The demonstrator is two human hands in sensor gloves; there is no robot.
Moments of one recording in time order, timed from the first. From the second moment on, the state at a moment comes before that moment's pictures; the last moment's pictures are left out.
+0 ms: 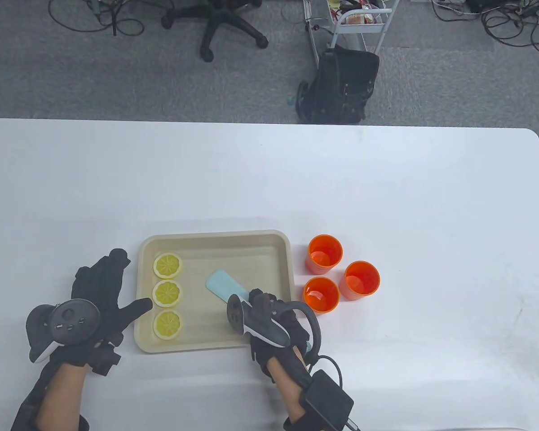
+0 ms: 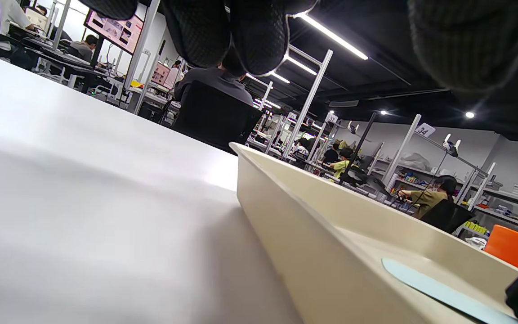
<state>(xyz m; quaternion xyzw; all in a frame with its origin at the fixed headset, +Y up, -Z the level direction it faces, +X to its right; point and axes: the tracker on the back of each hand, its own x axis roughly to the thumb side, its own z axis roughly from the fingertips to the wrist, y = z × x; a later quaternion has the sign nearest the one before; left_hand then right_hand) -0.312 -0.711 -0.096 0.04 -0.06 0.21 0.97 0.003 -0.733 -0.134 -0.13 -0.17 -0.97 0.09</state>
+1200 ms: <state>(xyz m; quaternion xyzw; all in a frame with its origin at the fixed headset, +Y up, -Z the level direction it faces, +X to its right) -0.310 -0.749 -0.115 -0.20 0.03 0.30 0.93 0.019 -0.709 -0.116 -0.21 -0.12 -0.97 -0.02</state>
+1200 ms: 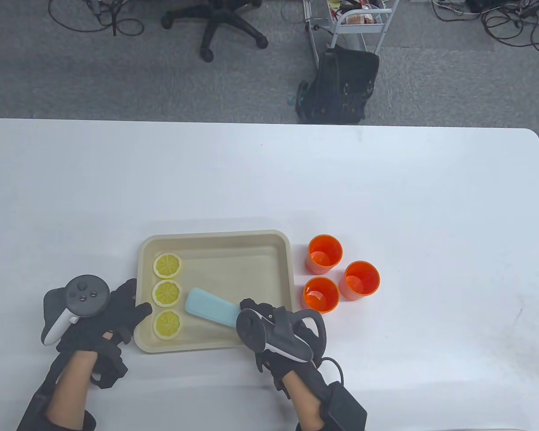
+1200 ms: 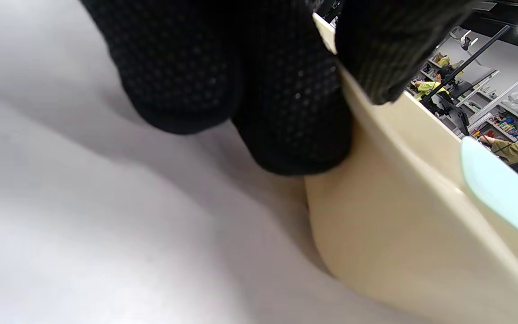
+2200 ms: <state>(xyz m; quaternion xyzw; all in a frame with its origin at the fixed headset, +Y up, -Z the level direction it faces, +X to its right) -0.308 -0.750 -0.116 -0.21 0.03 0.28 0.94 -0.014 -0.731 -0.125 -0.21 -0.20 -0.95 0.10</state>
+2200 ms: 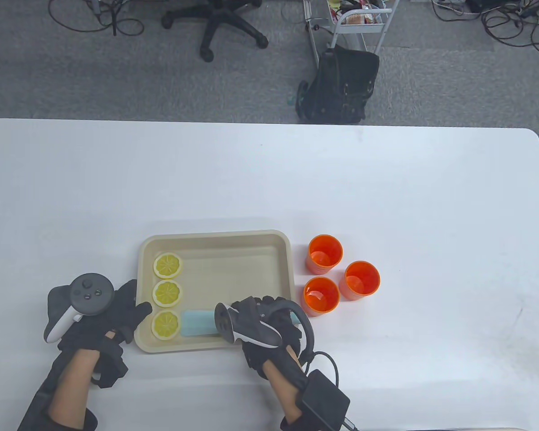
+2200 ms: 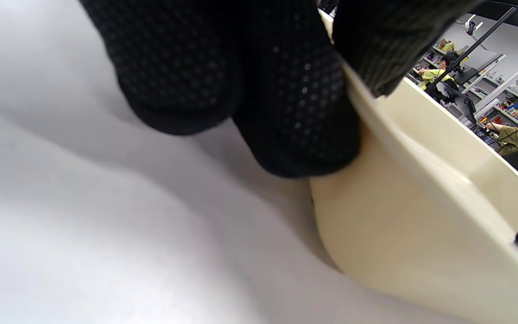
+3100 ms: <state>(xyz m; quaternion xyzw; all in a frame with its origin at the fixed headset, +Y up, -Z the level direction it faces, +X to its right) -0.306 -0.751 -0.117 -0.22 0.03 0.28 0.93 -0.027 -0.727 -0.117 -0.27 -0.10 -0.96 0.03</state>
